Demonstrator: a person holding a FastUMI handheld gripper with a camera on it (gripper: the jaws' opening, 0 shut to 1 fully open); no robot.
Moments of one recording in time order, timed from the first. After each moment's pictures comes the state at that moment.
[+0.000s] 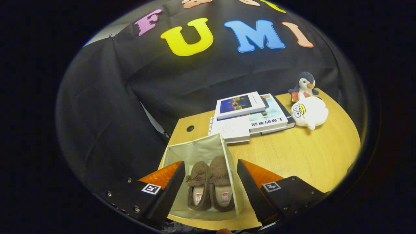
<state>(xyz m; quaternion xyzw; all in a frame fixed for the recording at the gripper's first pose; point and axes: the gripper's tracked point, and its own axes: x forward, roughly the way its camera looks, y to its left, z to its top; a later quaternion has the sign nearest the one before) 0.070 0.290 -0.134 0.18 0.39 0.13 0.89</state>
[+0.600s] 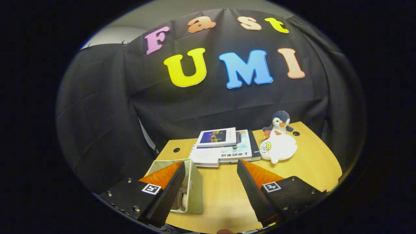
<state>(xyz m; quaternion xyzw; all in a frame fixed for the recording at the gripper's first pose) 0.060 0.143 -0.055 0.12 0.29 0.10 0.95</state>
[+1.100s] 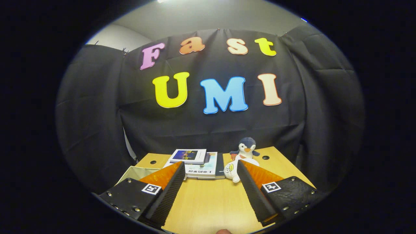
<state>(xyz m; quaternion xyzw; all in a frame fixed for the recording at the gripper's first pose) 0.037 0.021 -0.012 0.07 0.18 0.04 0.98</state>
